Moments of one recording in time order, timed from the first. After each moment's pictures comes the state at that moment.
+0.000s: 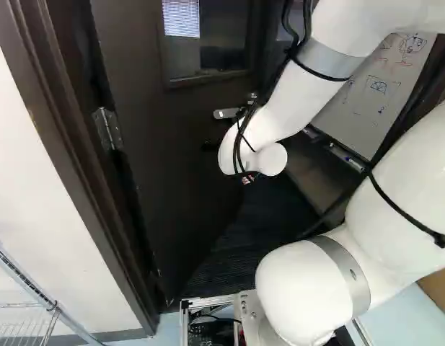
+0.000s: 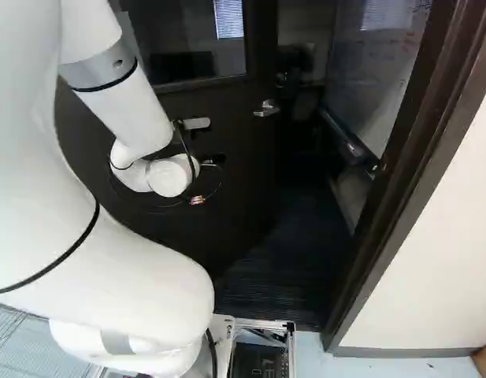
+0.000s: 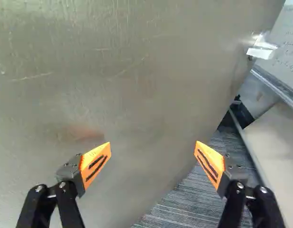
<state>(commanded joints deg) 9.0 8.7 -19.0 -2.1 43.0 0.0</state>
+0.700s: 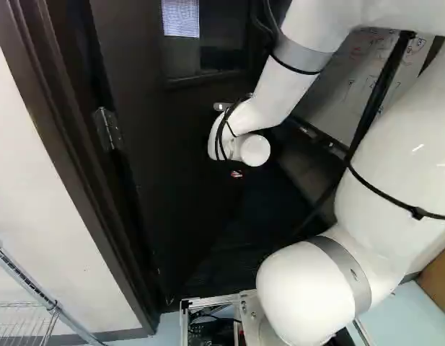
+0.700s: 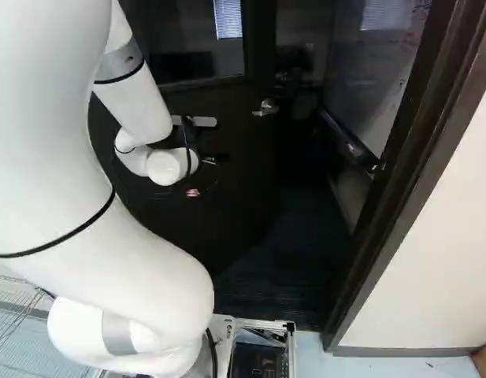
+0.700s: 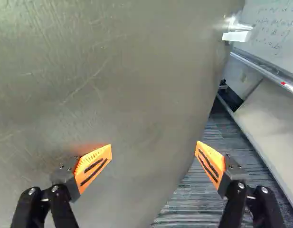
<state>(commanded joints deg) 12.6 1.0 -26.5 13.1 43.0 0.0</state>
